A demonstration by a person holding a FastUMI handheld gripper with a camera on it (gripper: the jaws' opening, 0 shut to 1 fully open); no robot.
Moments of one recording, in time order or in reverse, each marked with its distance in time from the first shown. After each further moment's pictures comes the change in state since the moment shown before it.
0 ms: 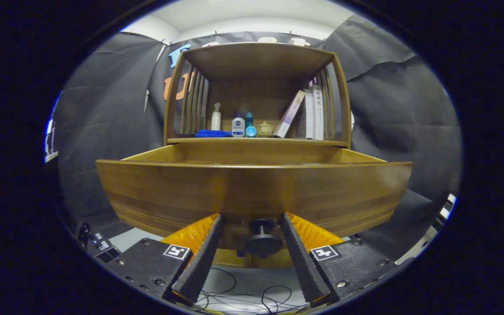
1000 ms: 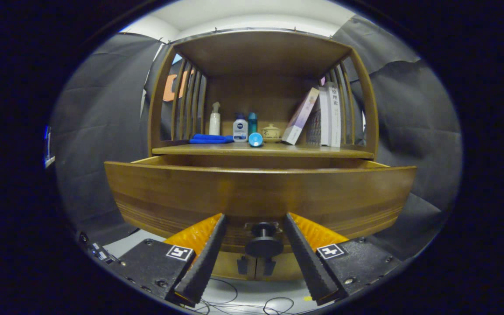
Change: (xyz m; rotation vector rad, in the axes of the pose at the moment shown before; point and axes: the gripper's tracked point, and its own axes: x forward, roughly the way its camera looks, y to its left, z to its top) arm 0.108 0.009 0.050 -0.011 0.016 0.032
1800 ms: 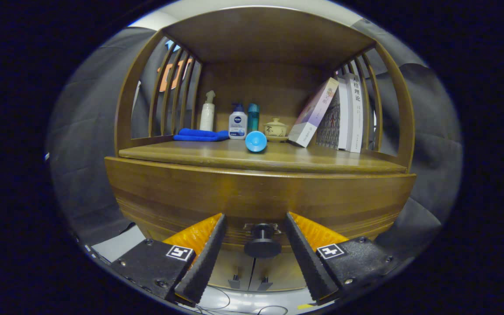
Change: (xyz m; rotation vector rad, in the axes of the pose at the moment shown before) arm 0.098 -0.002 0.020 -0.022 0.059 -0.017
